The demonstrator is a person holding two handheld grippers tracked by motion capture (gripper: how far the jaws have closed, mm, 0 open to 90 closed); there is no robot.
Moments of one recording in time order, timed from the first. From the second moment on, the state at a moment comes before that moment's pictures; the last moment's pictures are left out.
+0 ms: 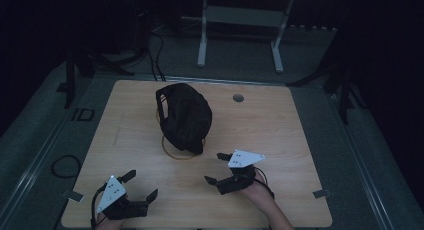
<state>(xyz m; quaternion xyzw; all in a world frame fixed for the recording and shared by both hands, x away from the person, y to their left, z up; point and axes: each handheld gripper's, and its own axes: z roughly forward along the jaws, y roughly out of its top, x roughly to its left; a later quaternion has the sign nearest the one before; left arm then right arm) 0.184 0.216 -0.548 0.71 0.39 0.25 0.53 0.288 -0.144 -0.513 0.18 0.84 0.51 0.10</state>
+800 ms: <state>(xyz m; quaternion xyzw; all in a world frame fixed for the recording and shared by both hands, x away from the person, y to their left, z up) 0.188 0.217 -0.552 0.71 0.40 0.24 0.52 0.274 -0.203 -0.542 0.23 0.83 0.50 0.09</state>
